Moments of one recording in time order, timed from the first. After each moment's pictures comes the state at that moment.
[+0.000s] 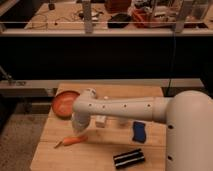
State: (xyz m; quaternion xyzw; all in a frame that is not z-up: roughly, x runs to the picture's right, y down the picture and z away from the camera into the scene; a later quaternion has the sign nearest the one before) arm -0.159 0.220 0.777 -0.29 -0.28 -0.30 0.86
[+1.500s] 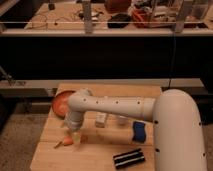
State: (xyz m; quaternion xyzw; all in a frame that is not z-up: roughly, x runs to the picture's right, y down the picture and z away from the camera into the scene) arm -0.200 0.239 0.776 -0.36 -0.32 -0.26 0.84
